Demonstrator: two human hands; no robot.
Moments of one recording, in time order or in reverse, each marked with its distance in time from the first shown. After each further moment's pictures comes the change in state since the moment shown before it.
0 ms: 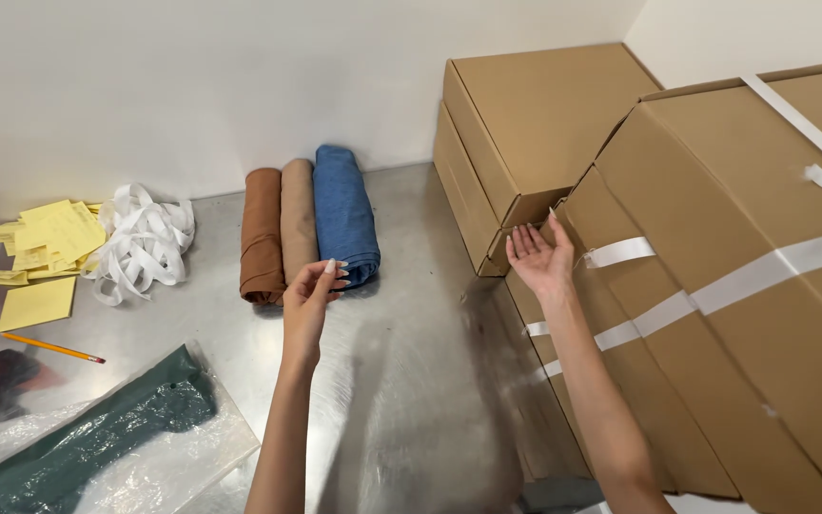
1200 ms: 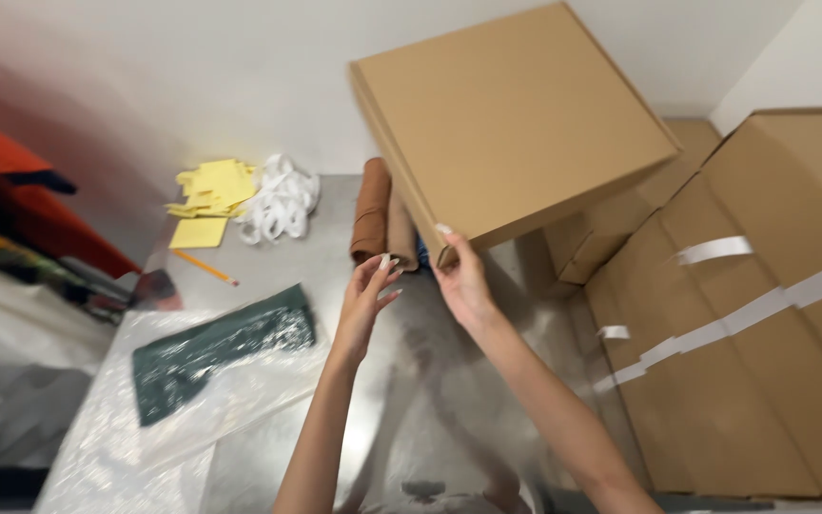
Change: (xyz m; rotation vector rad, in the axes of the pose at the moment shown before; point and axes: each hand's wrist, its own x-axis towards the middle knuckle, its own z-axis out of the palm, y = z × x) left_hand -0.098 0.012 -0.104 -0.216 -0.047 -0.004; right_hand -0.207 0.252 0.137 -0.325 -0.241 0.115
